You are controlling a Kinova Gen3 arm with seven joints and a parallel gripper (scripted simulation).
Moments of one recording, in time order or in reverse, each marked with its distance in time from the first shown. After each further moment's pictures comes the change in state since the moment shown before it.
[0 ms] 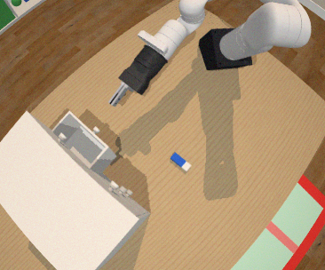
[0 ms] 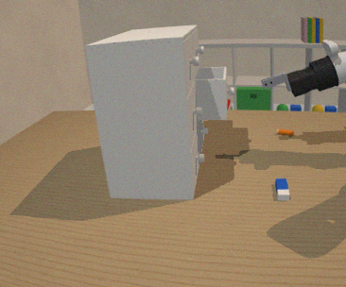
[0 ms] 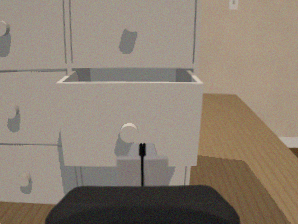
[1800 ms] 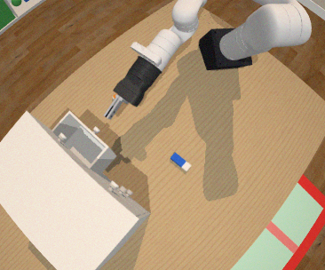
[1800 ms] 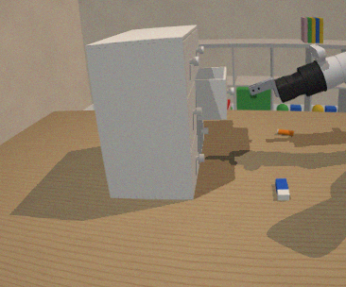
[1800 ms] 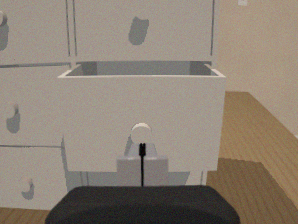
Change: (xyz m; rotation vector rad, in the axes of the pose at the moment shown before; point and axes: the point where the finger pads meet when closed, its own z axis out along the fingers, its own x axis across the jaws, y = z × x) arm -0.011 0.001 0.034 -0.005 -0.028 0.004
